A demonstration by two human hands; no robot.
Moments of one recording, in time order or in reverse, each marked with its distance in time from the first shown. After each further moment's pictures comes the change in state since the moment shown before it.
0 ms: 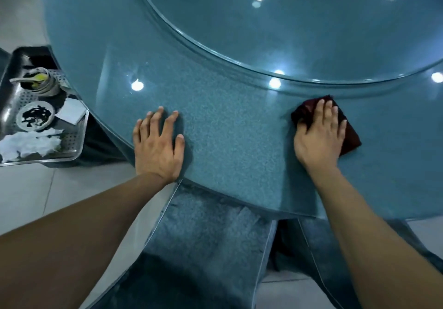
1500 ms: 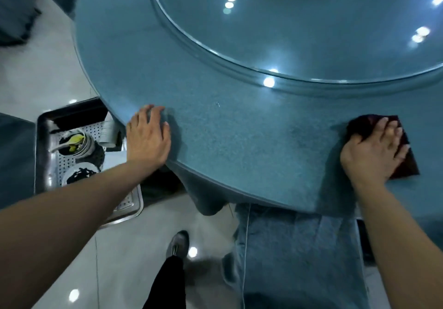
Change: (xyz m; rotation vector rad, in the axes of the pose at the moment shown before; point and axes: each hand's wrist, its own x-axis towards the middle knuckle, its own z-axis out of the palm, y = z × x) left_hand 0.189 -0.233 -0.042 -0.042 0.020 0.224; right_hand -0.049 -0.148 0.035 0.065 0.117 0.593
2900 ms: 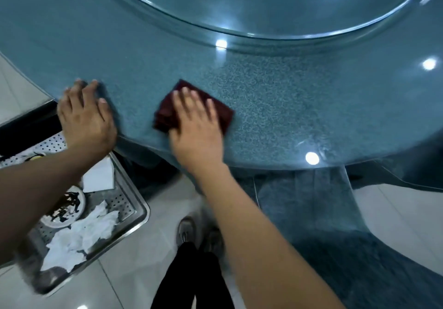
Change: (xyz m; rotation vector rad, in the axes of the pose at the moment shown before) left_hand 0.086 -0.125 0.023 -0.052 0.027 0.117; right_hand -0.220 -0.267 0.077 0.013 -0.158 -0.609
